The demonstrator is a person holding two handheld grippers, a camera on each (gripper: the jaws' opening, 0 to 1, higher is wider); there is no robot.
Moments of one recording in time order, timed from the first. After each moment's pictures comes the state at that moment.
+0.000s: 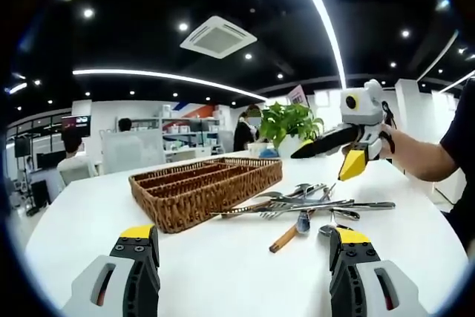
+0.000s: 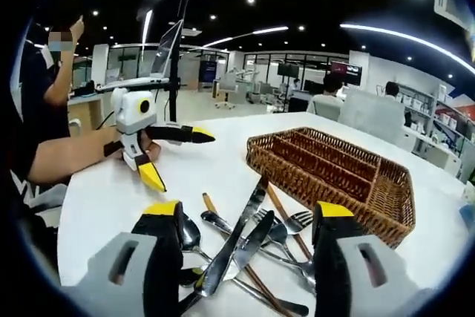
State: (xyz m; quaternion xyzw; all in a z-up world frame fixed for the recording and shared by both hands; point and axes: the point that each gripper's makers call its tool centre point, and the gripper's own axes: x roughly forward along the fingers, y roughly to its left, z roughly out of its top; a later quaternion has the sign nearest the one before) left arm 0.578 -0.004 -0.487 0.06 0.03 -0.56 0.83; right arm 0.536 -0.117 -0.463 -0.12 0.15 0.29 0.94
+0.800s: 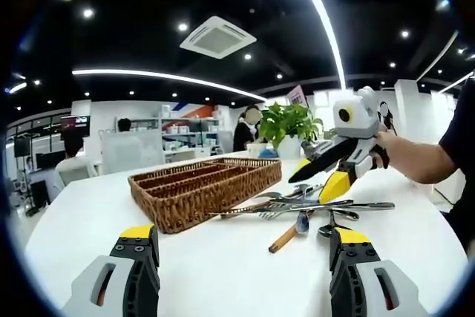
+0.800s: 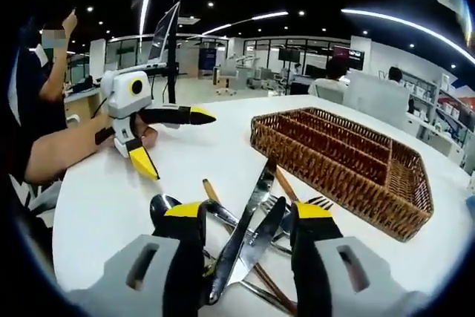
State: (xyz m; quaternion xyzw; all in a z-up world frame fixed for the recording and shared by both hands) left arm 0.578 -0.004 -0.487 0.06 0.03 -0.56 0.83; right arm 0.545 -0.109 -0.492 -0.11 0.19 0.29 0.93
